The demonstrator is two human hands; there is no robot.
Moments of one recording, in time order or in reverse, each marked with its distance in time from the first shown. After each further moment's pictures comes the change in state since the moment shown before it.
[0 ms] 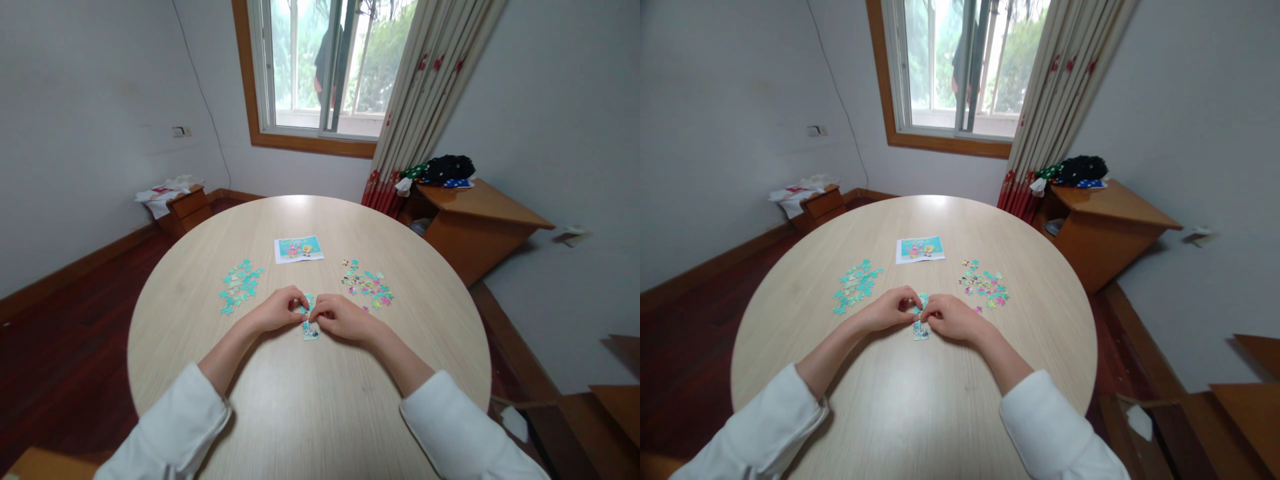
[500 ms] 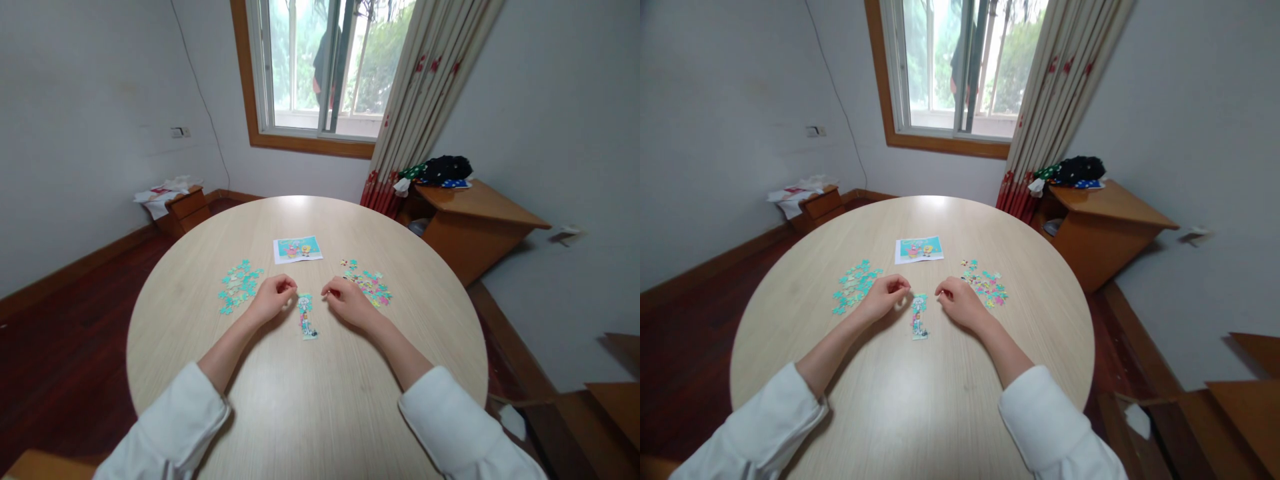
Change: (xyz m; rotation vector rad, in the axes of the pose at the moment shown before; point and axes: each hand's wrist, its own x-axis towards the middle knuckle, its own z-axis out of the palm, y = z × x) left_hand 0.010 -0.007 -0.003 -0.277 0.325 -0.137; right_hand 0.002 0.028 -0.005 -0.127 0.359 0.144
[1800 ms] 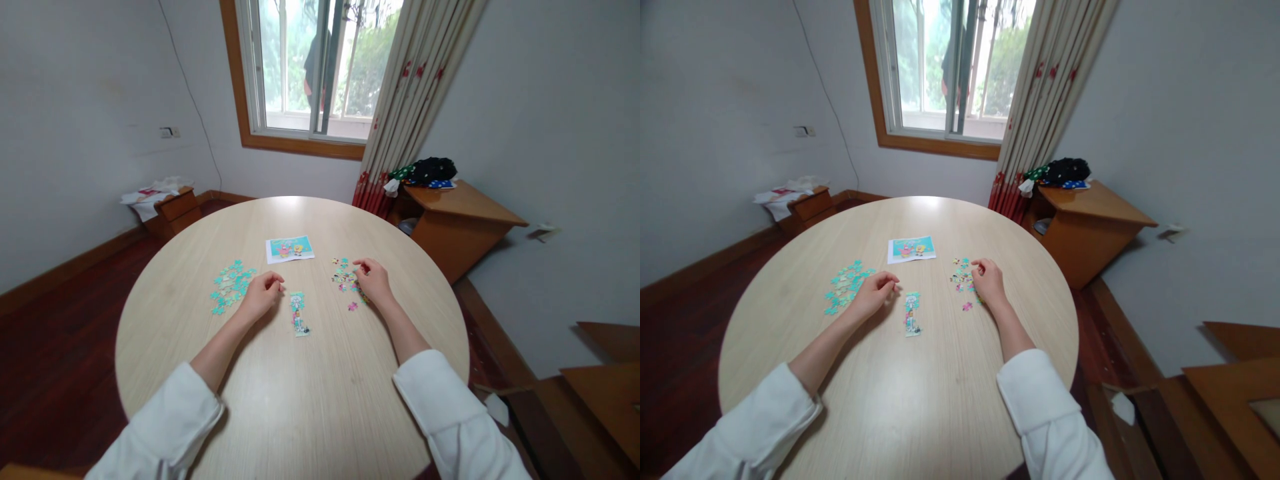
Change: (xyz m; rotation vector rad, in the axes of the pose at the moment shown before) left_hand 0.008 -0.020 -0.005 0.049 0.118 0.044; right_hand 0.004 0.074 -0.037 -0.094 0.458 0.352
